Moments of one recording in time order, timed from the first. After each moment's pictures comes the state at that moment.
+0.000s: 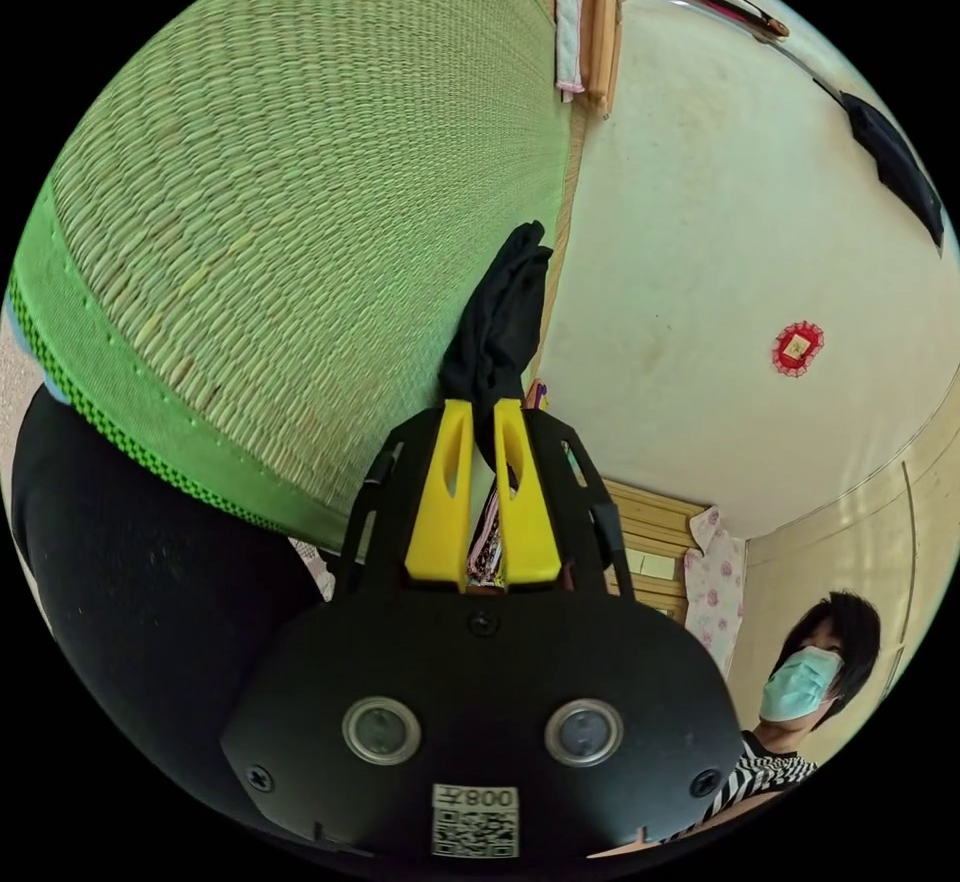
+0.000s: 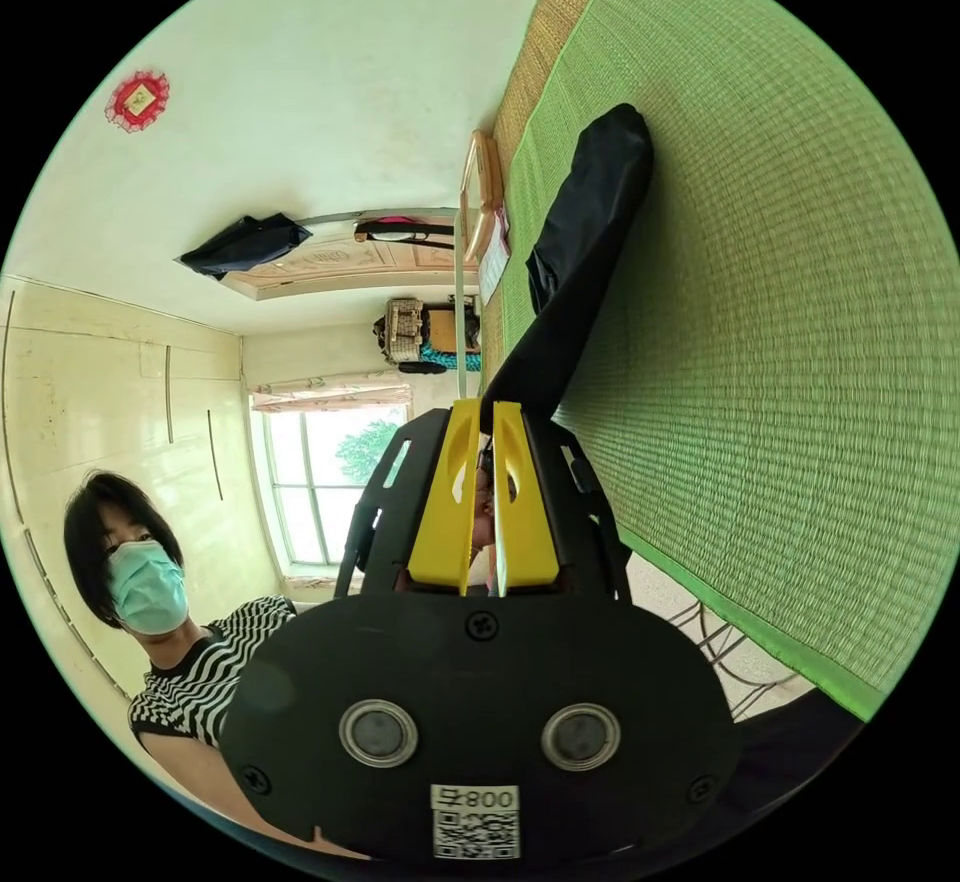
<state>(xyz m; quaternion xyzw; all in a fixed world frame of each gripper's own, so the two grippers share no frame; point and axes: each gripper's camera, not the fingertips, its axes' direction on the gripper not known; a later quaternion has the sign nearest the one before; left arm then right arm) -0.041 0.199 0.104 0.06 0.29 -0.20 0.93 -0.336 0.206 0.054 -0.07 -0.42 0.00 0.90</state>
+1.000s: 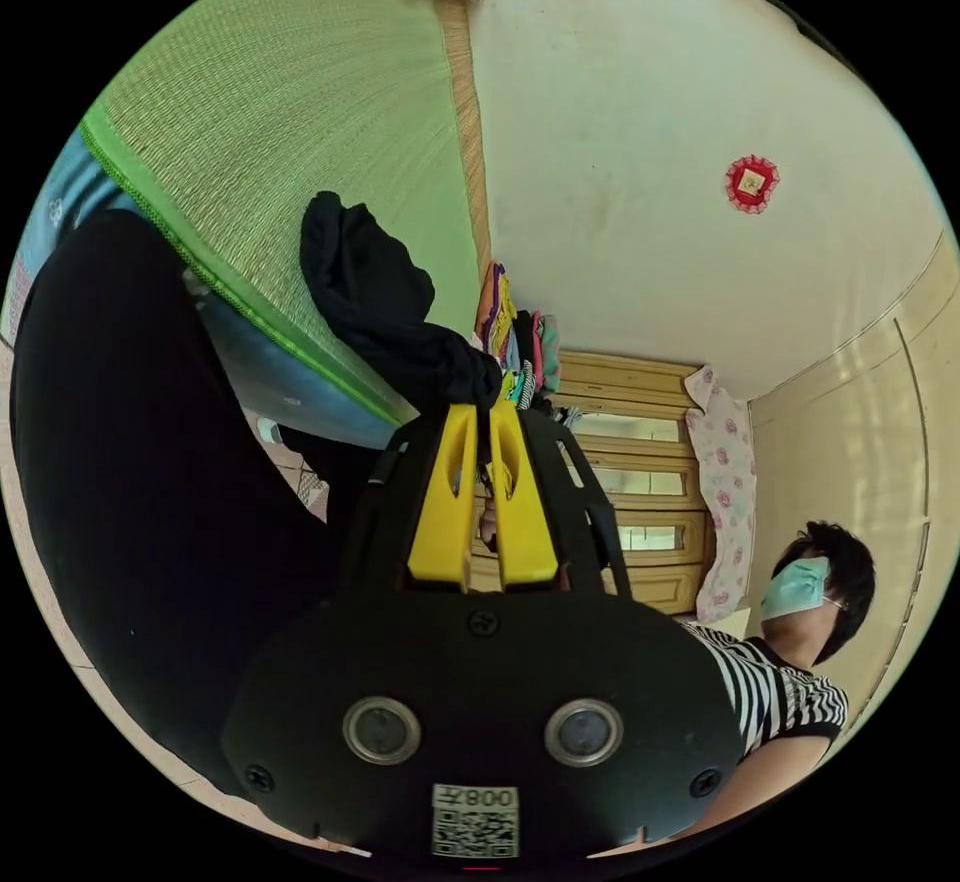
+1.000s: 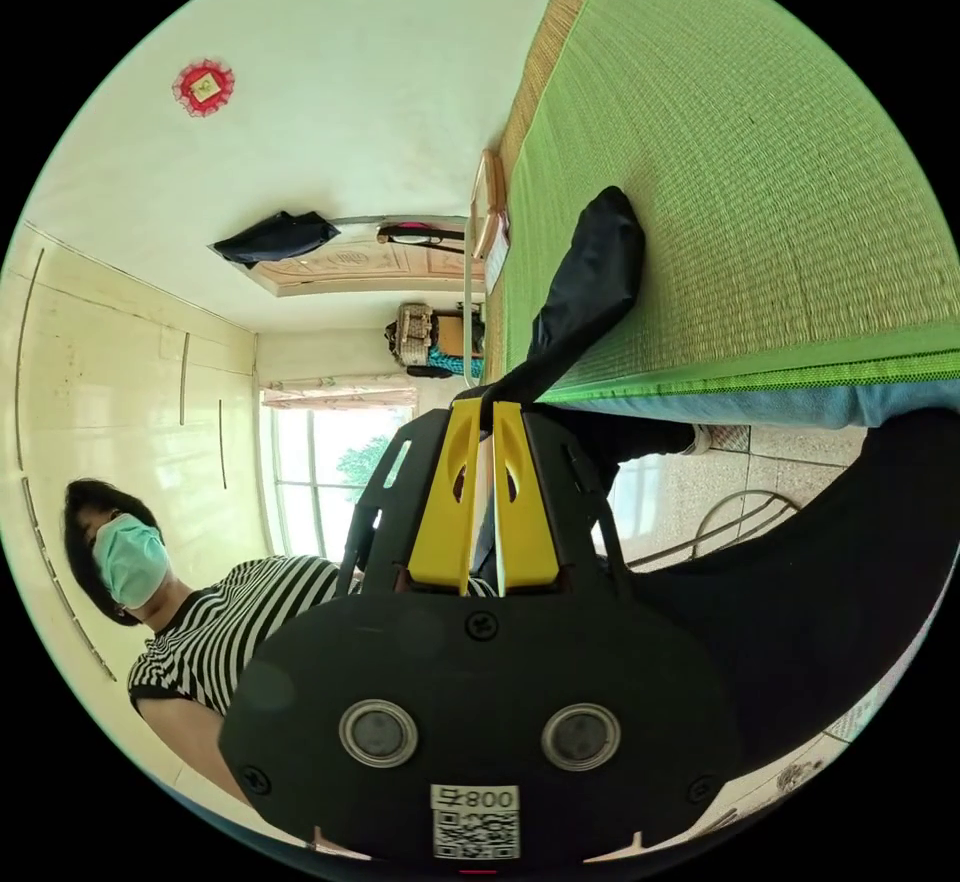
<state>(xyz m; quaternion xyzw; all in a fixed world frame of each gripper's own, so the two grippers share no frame) 0.174 0.304 -0.003 -0.02 0.32 -0.03 0.95 -0.021 0.351 0.059 -0.01 -0.44 -0.01 0.90</state>
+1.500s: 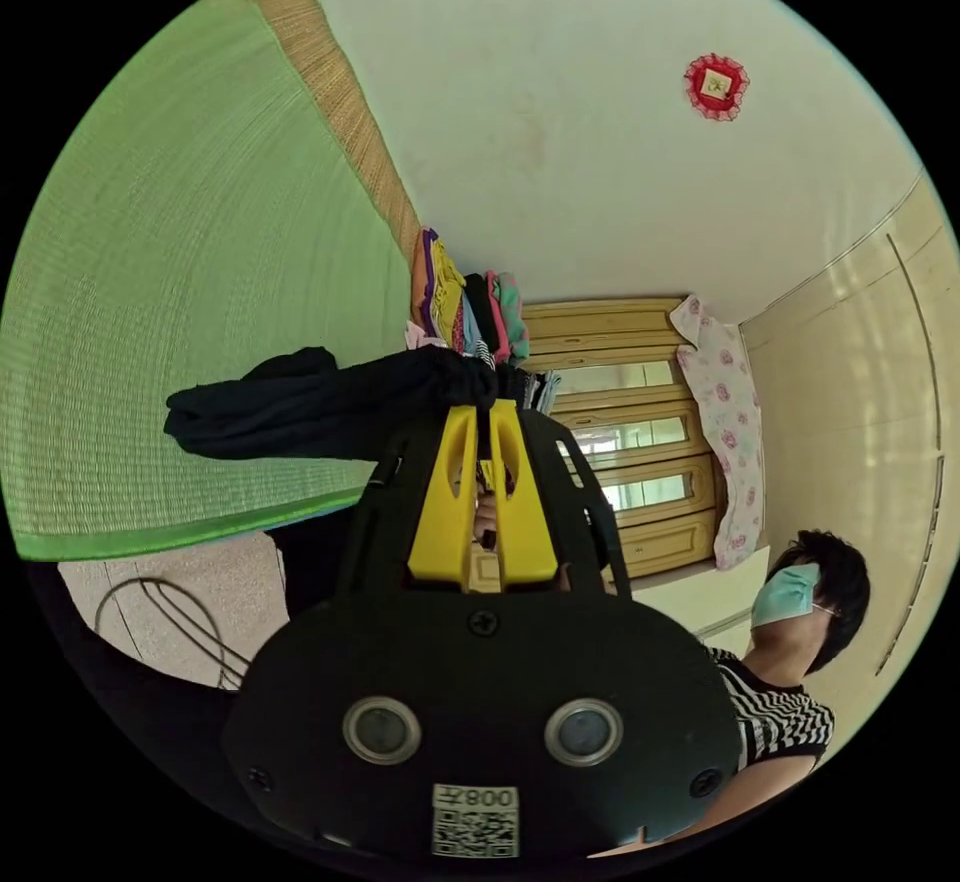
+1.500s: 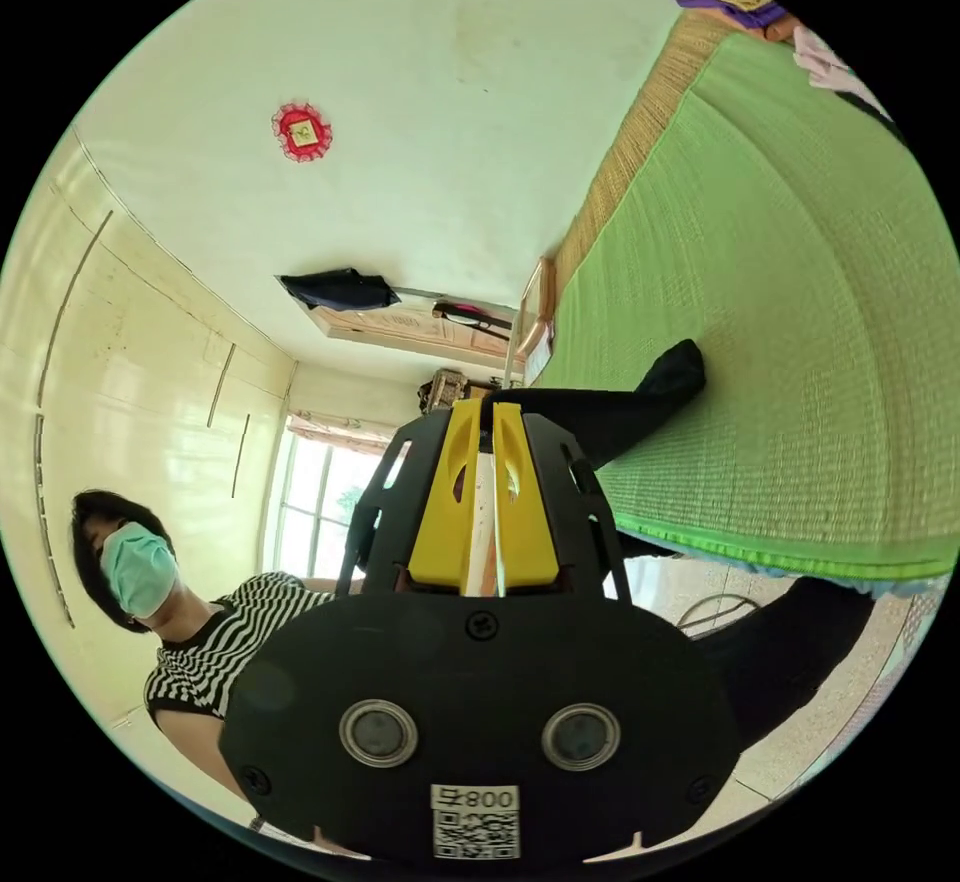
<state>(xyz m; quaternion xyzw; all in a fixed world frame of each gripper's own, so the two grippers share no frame) 0.431 0.221 0.016 -0.06 0.33 0.08 0.94 0.203 0.283 -0.019 0.12 -0.45 -0.04 0.88</state>
